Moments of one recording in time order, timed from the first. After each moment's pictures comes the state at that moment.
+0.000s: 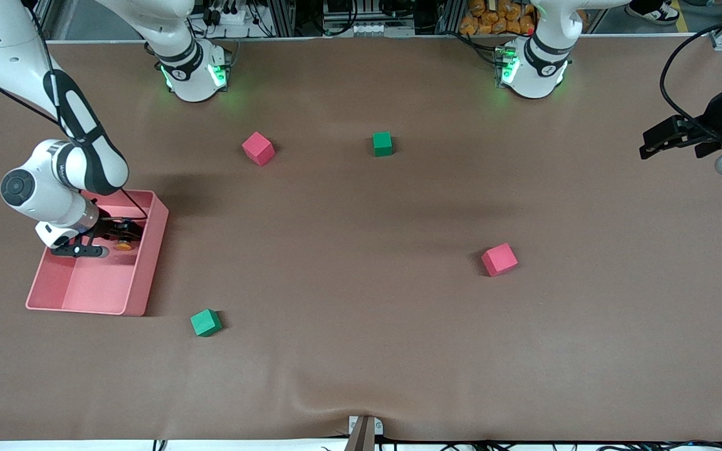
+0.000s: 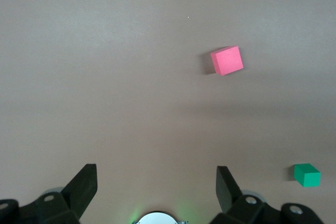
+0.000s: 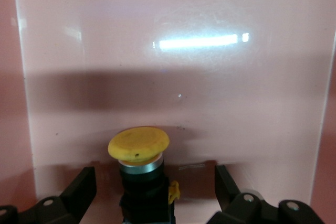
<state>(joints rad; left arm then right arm) 0.00 -0.02 -0.04 -1.58 -0.02 1.48 -0.06 -0.25 0.41 0.00 -2.25 -0.03 2.63 -0.19</state>
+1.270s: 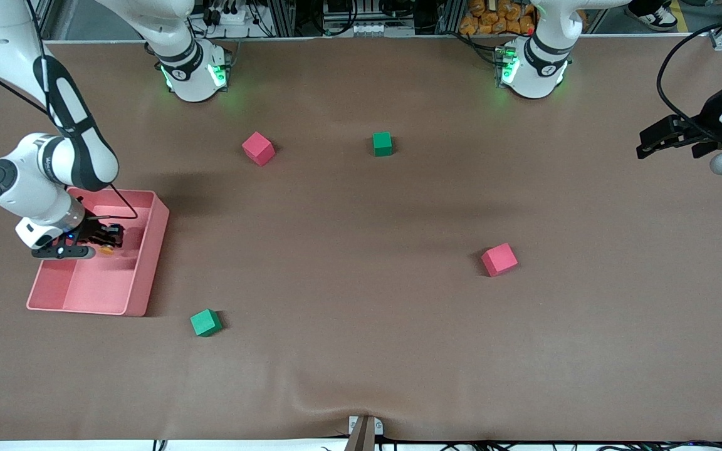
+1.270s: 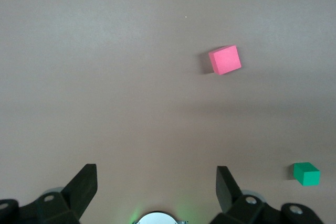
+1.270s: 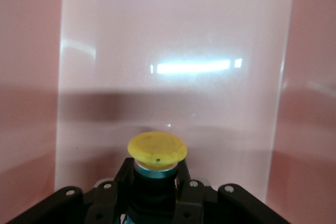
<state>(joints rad) 0.00 -0.02 -0.04 -1.58 -0.02 1.48 -0.06 -0.25 0.32 0.00 -2.23 -0.03 2.63 -0.26</state>
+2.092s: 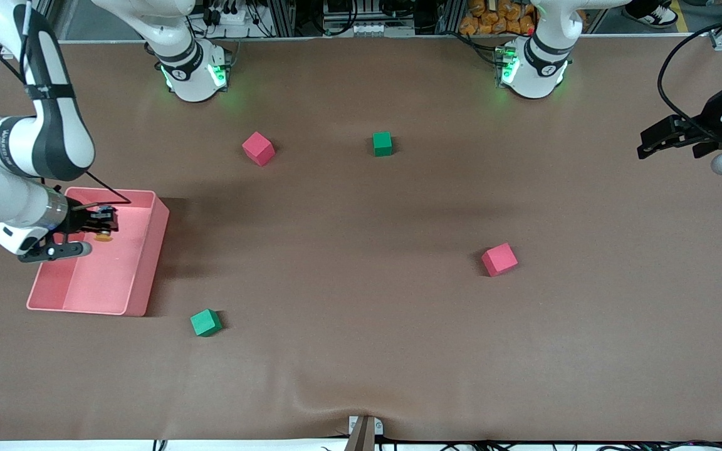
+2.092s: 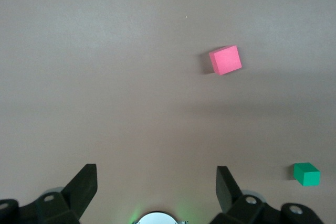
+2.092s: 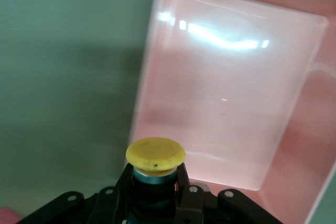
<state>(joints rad) 0.00 -0.02 -0.04 -1.58 -0.02 1.48 -0.06 -0.10 0.21 0.03 -1.96 -0.02 2.03 -0.23</state>
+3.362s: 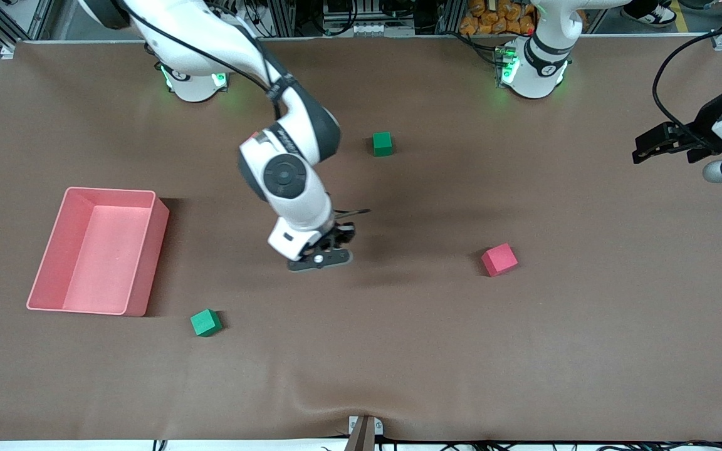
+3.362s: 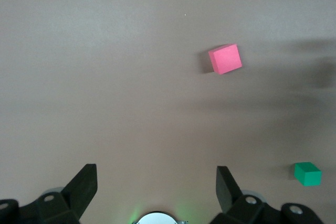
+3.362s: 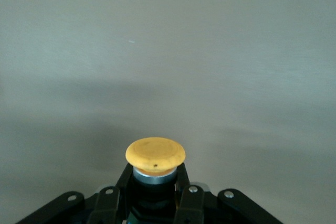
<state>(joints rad) 0.00 0.01 -0.05 -1.58 -0.03 1.49 -0.06 0.64 0.71 0.04 -1.37 0.06 2.20 0.52</state>
